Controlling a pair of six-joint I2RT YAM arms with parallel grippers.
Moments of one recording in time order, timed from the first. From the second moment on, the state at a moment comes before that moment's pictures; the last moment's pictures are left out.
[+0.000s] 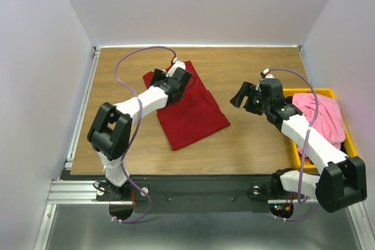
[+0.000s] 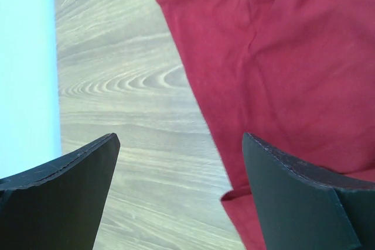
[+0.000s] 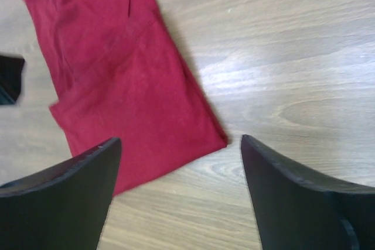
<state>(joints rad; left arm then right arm) -0.63 1.78 1.27 -0.40 -0.81 -0.07 0.29 1.16 0.82 -0.28 -0.08 0.61</state>
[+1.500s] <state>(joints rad) -0.58 1.13 0.58 -0.19 -0.09 -0.94 0.27 1.65 0.79 0.47 -0.65 0.72</state>
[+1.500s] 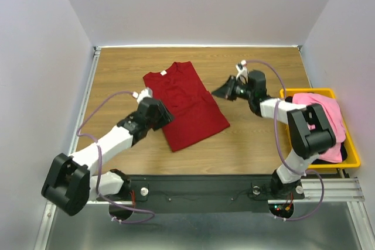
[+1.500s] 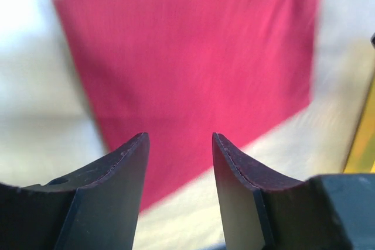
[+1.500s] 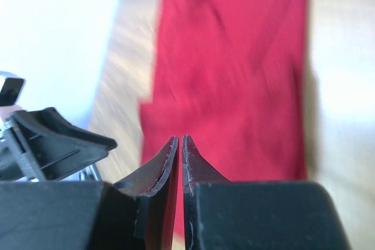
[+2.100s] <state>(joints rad) -0.35 1.53 0.72 -0.05 -0.07 -0.74 0.27 2.25 1.21 0.55 -0.80 0.75</state>
